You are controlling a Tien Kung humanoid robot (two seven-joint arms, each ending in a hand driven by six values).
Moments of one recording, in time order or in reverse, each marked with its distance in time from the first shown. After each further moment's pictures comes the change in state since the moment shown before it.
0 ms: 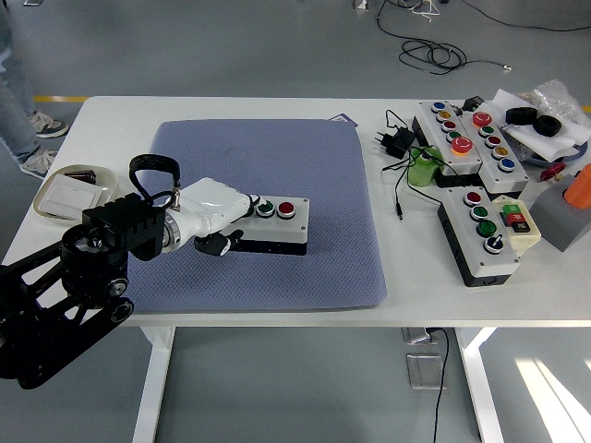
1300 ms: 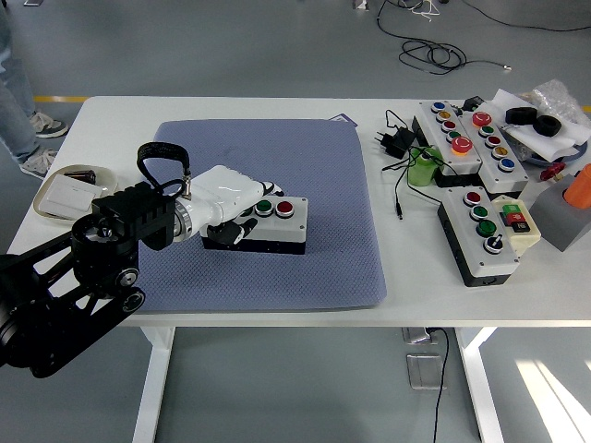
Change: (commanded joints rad) left arm -0.043 -0.035 0.024 0.021 -0.017 0.023 -0.009; right arm 0.004 -0.002 0.000 0.000 -0.002 0.001 0.001
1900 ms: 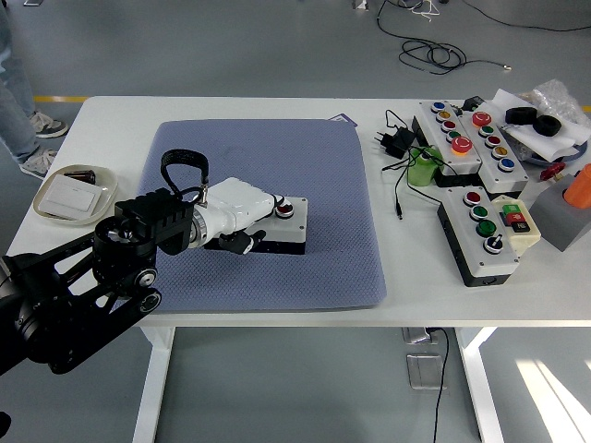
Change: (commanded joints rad) left arm -0.027 -0.036 0.032 0.071 -0.013 -0.010 0.001; right arm 0.004 -0.001 0.001 0.000 -0.004 0.000 0.003
